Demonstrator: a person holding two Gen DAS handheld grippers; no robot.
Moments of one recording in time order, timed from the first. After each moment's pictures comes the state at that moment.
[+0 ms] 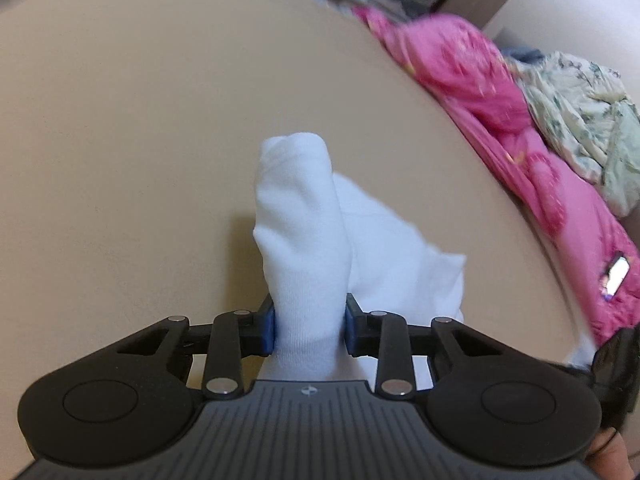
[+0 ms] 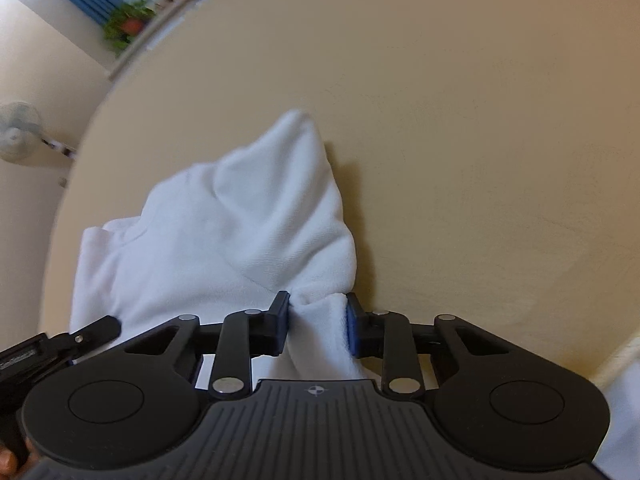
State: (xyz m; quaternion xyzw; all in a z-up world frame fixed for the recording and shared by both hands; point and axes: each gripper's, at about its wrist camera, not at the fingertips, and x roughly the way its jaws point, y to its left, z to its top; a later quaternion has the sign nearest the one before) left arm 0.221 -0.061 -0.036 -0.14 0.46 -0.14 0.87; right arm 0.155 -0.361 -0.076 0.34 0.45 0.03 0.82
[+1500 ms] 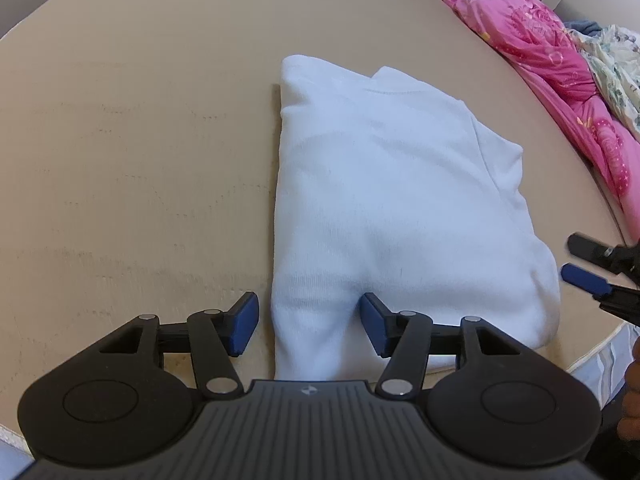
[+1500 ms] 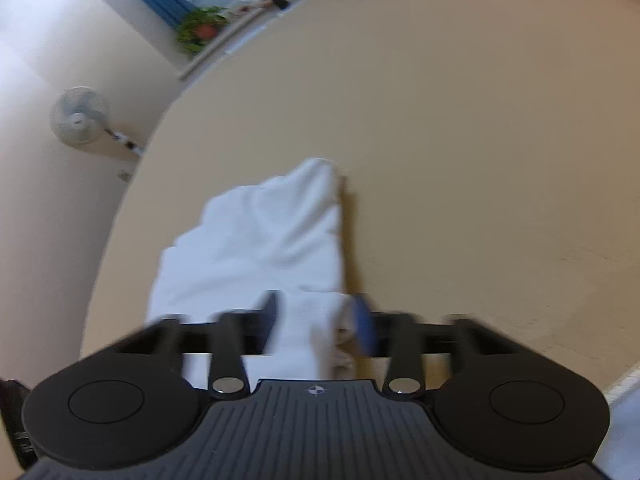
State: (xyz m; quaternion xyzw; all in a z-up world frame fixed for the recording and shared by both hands) left arm 0.145 0.035 -0.094 -0.09 0.52 -0.06 0.85; right arm 0.136 -0.272 -0.048 0.31 0.41 0.09 0.85
